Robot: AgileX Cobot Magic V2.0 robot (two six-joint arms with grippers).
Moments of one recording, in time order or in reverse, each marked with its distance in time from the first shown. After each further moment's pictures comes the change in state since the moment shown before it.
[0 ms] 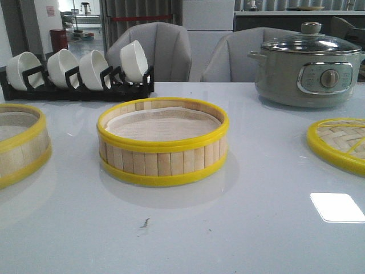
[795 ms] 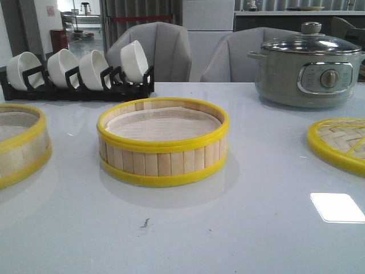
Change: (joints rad) left arm -0.002 0.022 -0.002 0.017 0.045 0.002; right arm 0.000 0.000 0.000 0.000 0.000 0.000
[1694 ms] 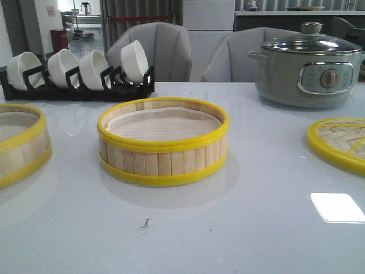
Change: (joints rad) left arm 0.000 0.000 0.000 0.006 0.000 0.001; right arm 0.000 0.000 0.000 0.000 -0.012 0.000
